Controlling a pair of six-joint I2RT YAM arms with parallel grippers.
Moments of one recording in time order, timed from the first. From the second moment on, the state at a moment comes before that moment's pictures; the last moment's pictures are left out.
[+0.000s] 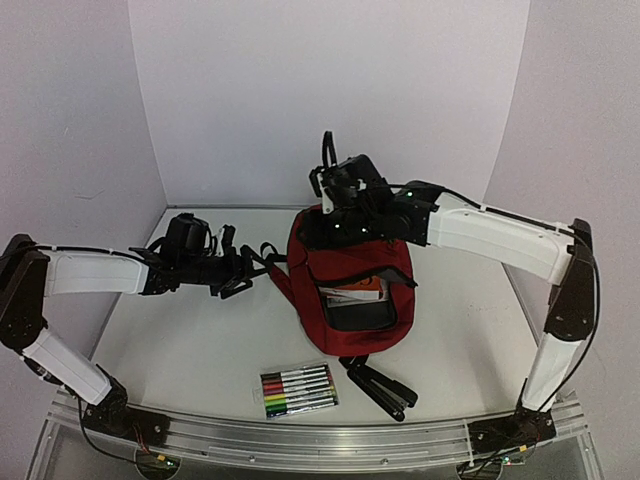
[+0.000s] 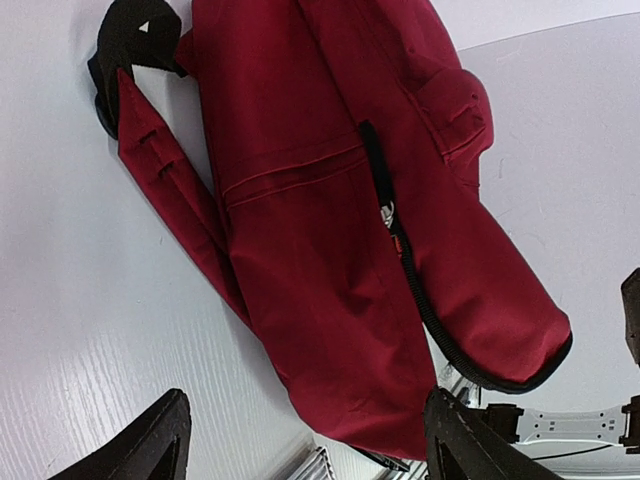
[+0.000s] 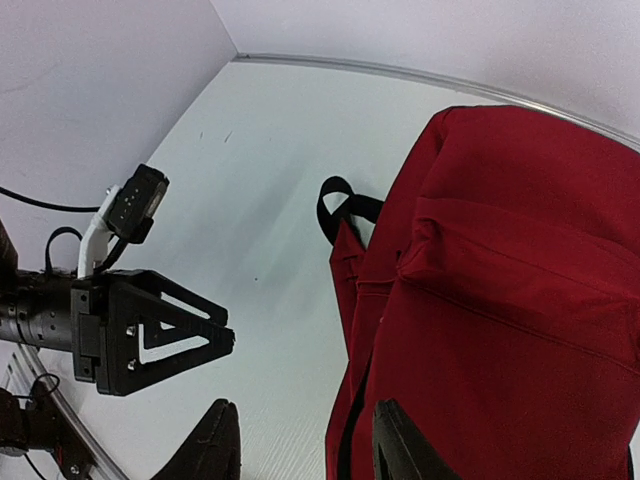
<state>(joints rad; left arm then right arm) -0.57 1.46 0.79 0.10 0.42 -0.87 0.97 1.82 1.72 -0.53 0.19 0.47</state>
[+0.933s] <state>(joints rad) -0.57 1.52 0.69 0.26 0.45 -0.97 0.92 2.41 2.30 -0.84 0.38 0.48</state>
